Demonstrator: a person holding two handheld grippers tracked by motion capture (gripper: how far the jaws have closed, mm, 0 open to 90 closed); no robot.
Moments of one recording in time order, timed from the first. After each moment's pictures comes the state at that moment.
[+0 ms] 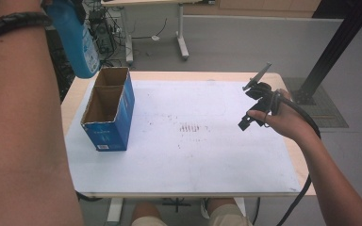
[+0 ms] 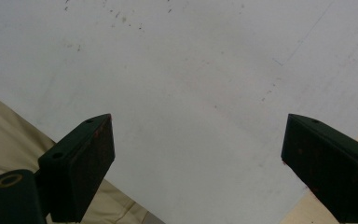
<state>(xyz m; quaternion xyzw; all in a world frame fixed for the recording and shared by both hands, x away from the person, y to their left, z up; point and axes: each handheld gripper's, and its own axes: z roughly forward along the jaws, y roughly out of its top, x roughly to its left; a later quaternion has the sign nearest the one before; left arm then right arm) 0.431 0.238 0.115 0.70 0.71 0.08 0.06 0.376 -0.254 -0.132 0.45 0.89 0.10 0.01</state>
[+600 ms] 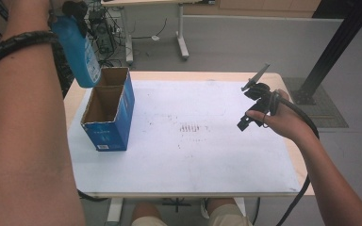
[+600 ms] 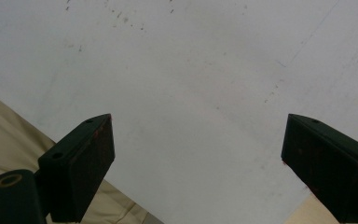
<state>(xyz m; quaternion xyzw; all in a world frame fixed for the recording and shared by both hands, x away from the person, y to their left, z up) 0.435 0.249 0.083 0.69 0.72 0.06 0.06 0.377 -0.251 -0.134 0.45 0.89 0.10 0.00</state>
